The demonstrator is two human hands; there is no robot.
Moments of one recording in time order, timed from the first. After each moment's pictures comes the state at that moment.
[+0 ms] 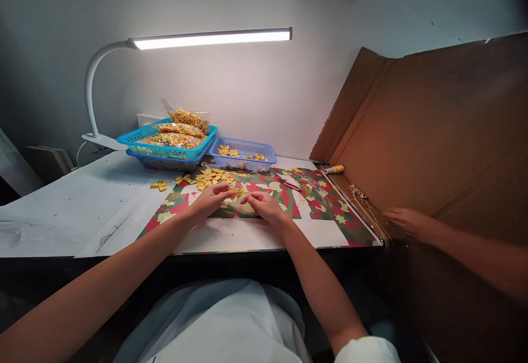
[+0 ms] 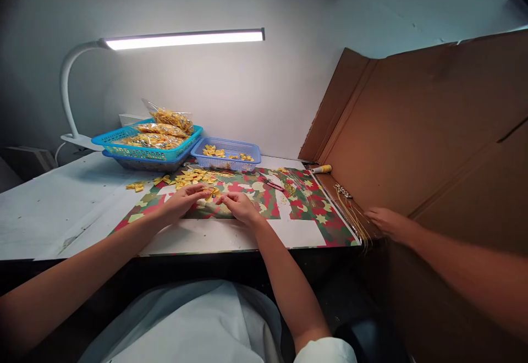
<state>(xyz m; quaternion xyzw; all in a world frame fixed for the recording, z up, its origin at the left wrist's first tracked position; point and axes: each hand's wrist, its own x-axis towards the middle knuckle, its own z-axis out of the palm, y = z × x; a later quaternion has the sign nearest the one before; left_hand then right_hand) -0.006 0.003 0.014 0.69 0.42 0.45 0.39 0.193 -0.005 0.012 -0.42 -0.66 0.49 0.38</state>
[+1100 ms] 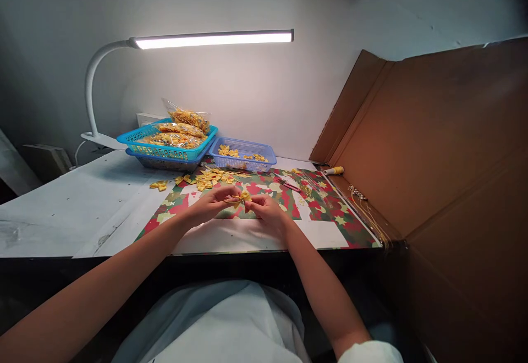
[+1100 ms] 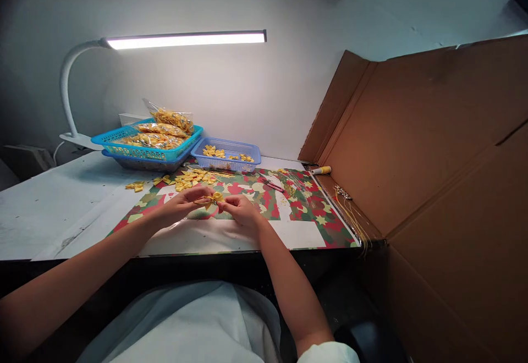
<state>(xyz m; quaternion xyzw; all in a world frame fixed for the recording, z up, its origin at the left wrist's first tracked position) -0.007 -0.011 0.027 0.74 0.28 0.40 0.47 0.197 -0.018 0.022 -0.39 -0.71 0.47 0.34</state>
